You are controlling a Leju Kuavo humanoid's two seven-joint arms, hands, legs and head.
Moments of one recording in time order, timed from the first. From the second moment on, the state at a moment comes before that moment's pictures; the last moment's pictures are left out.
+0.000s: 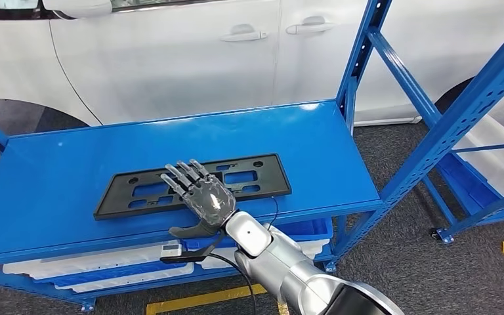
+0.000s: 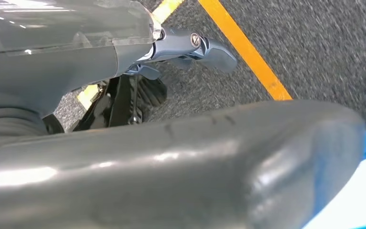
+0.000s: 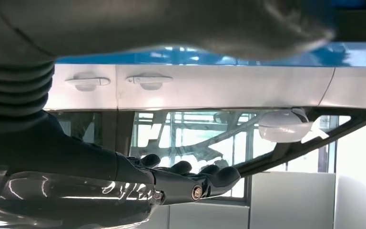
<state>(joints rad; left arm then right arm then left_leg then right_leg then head) -0.10 -0.03 1.25 -0.23 -0.12 0.01 -0.24 -0.68 0.31 0.68 -0.52 1.47 -0.70 -0.06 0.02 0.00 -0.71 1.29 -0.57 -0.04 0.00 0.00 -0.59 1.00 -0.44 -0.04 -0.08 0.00</state>
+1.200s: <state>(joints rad) -0.10 -0.04 1.25 -0.23 -0.12 0.03 -0.24 -0.68 0.32 0.70 -0.48 1.53 -0.70 -0.01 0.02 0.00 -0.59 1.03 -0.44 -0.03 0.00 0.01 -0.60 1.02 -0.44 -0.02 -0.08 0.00</state>
